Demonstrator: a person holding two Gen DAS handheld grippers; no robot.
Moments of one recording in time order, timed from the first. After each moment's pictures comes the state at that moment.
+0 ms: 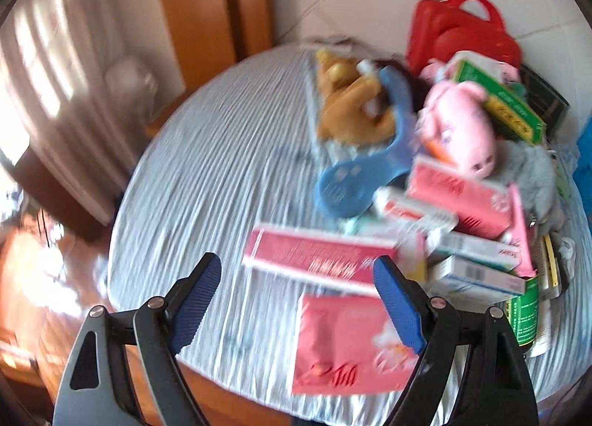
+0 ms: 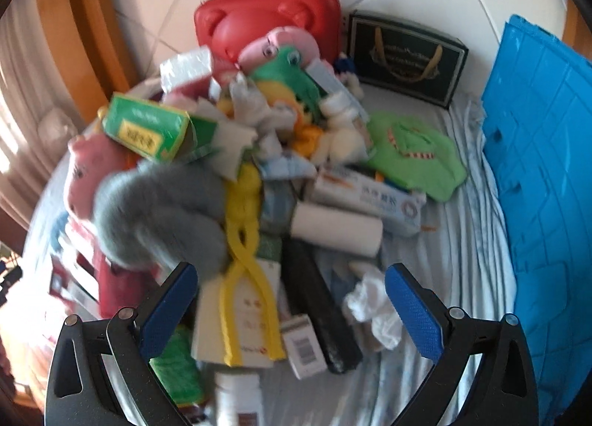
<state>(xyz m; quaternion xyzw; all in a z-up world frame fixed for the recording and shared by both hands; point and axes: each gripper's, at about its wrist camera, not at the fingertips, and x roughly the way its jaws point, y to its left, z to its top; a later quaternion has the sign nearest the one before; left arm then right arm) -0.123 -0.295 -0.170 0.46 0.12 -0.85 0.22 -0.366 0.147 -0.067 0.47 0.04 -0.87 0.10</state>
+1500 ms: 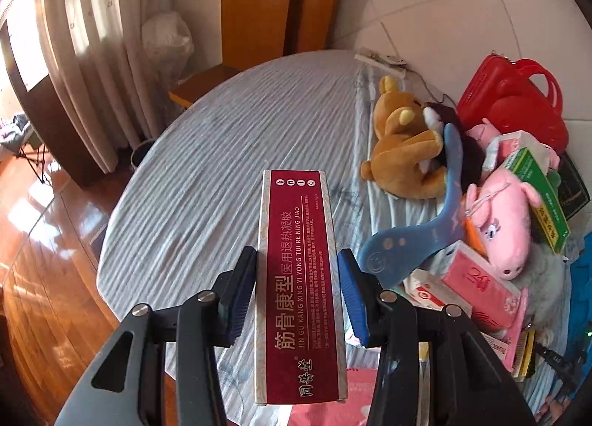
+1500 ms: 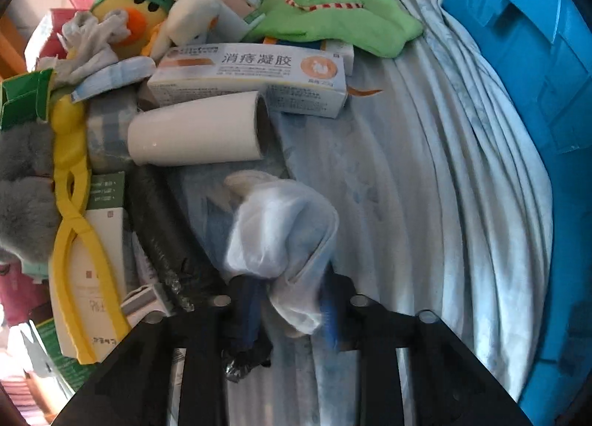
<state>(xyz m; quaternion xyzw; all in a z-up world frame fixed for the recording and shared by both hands) -0.151 -0.351 -0.156 0.43 0.21 -0.83 0.27 -0.398 0.241 -0.179 0.59 -0.06 -0.81 0.02</state>
